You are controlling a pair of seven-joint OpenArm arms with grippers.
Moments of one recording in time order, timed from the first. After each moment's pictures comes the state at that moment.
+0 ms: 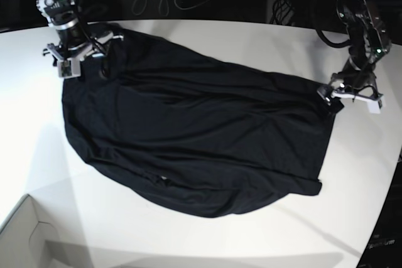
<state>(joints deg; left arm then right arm) 7.6 -11.1 -28.8 83.2 -38.7 -8.9 38.7 -24.9 -9.2 33.6 107.5 -1.4 39.7 -21.3</state>
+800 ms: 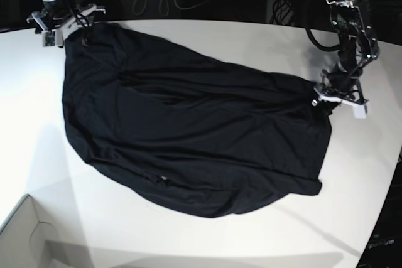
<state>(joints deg) 3.5 -11.2 -25.1 70.6 -40.6 -19.6 32.0 -31.9 -9.2 41.8 107.0 -1.4 39.7 -21.0</state>
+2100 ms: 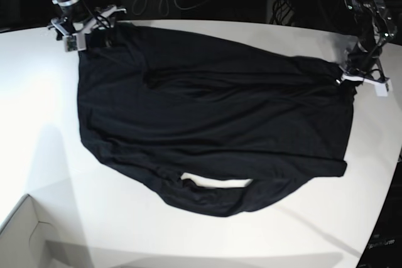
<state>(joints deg) 8.4 -12.8 -36.2 72.5 -39.8 -22.7 35.1 -32.5 -9.3 31.9 106.8 -1.4 39.6 -21.2</state>
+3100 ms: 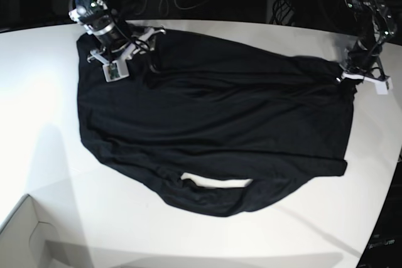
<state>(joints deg) 9.1 -12.8 -36.2 72.5 -40.0 -22.9 34.6 -23.5 -9.0 18.8 99.9 -1.6 39.5 -21.4</state>
